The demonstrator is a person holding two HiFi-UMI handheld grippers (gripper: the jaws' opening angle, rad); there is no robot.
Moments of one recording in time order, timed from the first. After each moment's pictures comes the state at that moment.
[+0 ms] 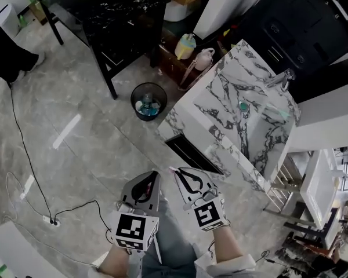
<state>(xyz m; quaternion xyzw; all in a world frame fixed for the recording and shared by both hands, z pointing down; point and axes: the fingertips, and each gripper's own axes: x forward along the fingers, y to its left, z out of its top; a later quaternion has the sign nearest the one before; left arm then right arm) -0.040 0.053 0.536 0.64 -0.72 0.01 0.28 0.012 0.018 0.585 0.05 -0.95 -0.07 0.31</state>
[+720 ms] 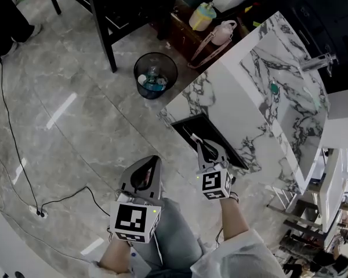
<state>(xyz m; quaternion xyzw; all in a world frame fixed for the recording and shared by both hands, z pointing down) -0.060 0.061 0.681 0.61 -0.74 -0.01 0.28 0.039 -0.071 0.793 0.15 -0.88 -0.17 0.41</state>
